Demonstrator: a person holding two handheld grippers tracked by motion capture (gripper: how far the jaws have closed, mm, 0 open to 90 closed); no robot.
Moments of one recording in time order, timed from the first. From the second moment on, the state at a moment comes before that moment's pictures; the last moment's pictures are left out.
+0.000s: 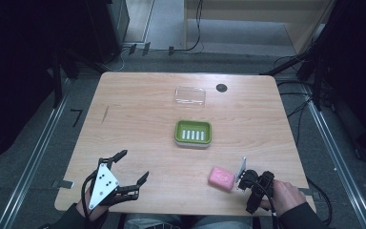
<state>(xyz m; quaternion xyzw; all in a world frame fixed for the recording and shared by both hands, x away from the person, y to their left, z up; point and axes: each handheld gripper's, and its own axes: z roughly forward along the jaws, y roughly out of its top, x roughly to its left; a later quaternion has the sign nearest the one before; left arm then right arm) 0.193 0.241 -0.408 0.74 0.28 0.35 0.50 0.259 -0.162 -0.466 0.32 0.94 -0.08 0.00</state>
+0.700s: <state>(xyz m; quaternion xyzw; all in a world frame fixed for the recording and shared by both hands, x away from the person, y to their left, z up) 0.192 0.241 -0.407 0.74 0.28 0.35 0.50 0.259 -0.154 -0.462 0.31 0.95 -0.06 0.01</state>
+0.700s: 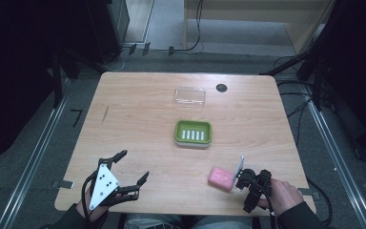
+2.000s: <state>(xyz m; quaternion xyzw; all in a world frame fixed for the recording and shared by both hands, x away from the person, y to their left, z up) 0.193 0.242 -0.408 0.74 0.28 0.35 0.50 0.294 -0.100 -0.448 0.25 0.97 0.02 0.03</state>
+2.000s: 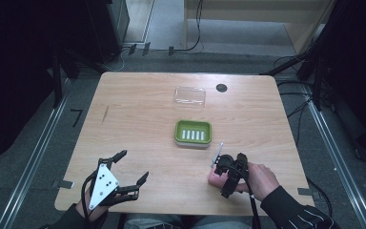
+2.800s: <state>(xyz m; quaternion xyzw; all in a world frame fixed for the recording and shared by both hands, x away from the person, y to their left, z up) 0.192 0.242 -0.408 0.74 0.28 0.35 0.50 0.307 -0.073 -0.460 0.21 0.98 -0.01 0.01</state>
